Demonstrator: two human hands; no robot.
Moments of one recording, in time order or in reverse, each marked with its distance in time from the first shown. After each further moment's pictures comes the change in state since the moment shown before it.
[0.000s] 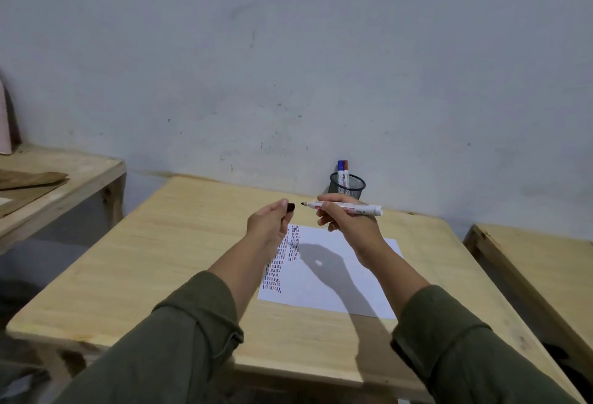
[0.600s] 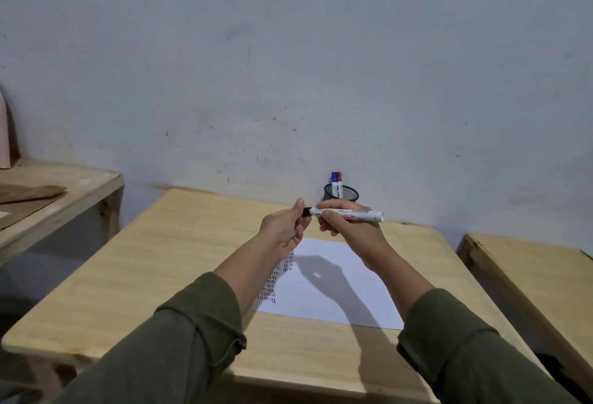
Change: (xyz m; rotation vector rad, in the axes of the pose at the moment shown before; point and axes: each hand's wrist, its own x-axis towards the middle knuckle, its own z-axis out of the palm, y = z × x) left_hand -0.018 0.009 0.029 0.061 -0.156 -0.088; right_hand -0.001 -0.013 -0.018 -0.102 -0.066 -0.079
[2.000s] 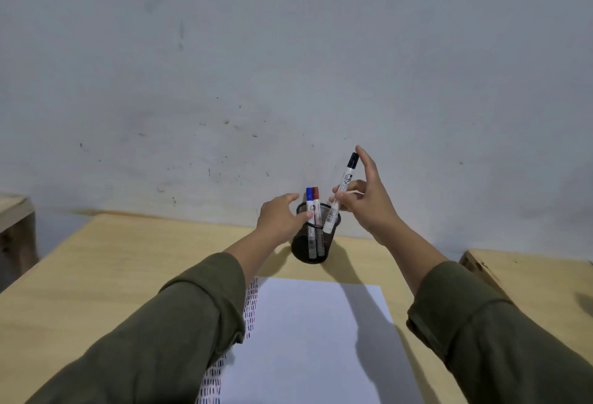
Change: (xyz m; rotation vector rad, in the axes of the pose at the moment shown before) left_hand 0.150 0.007 0.061 1.291 0.007 0.375; right_hand 0.142 0.033 -0.089 -0.191 0.172 0.030
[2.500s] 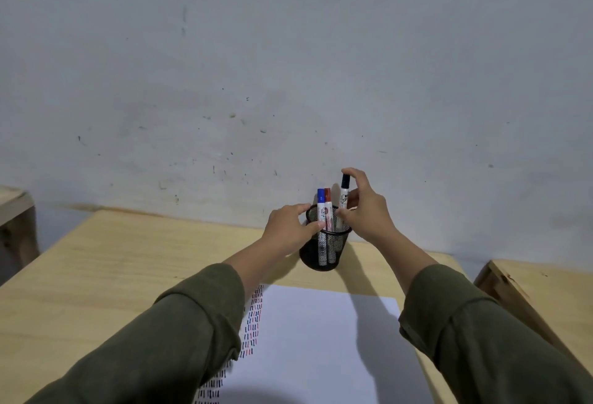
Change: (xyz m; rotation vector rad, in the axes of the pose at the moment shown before) left_hand 0.011 -0.013 0.011 0.013 -0.040 0.011; right_hand 0.035 0.041 0.023 -0.400 -0.030 -0.066
